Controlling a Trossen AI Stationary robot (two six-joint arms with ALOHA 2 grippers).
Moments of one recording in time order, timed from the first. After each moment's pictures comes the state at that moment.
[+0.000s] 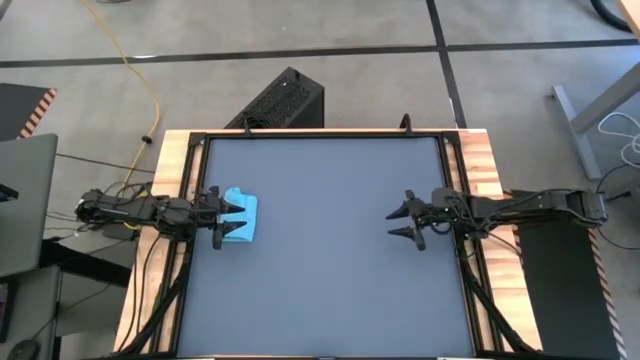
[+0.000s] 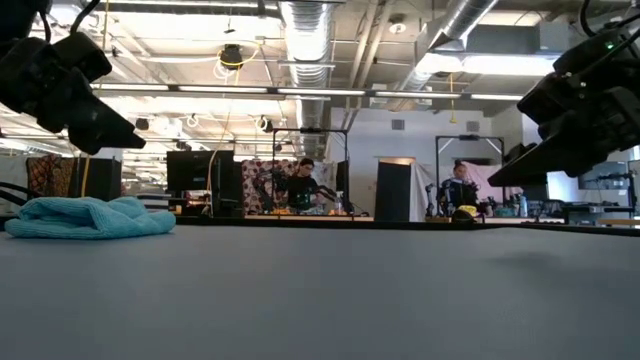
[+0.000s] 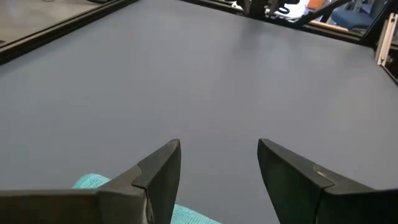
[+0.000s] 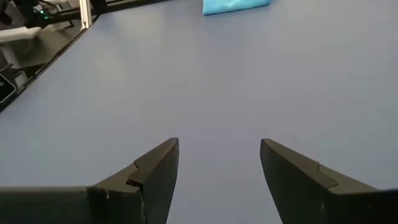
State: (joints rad) left arm -0.18 0.05 0.14 -0.42 -0.35 -0.31; right arm -0.16 0.65 0.01 0.28 -0.23 0.10
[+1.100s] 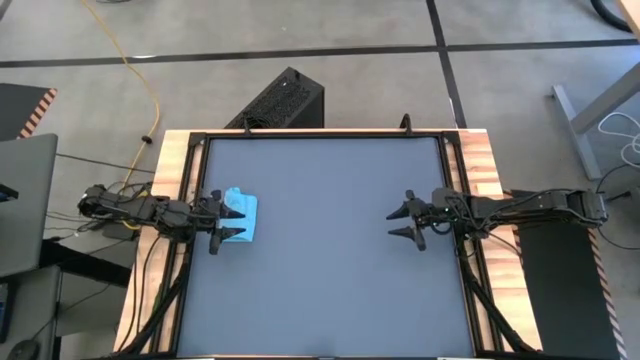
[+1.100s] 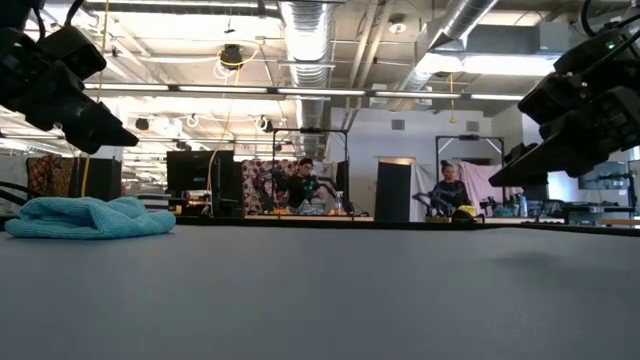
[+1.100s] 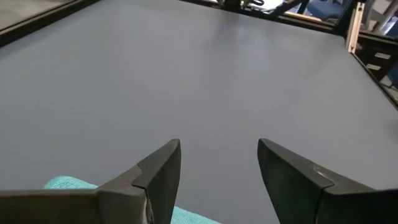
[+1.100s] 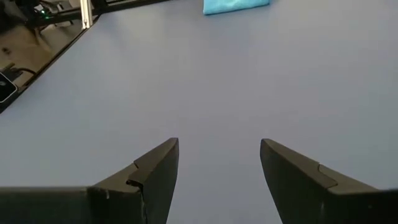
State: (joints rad) left arm -0.25 0.05 0.14 -0.43 -0.33 -0.31; right arm -0.16 0.65 0.00 0.27 -0.23 0.10
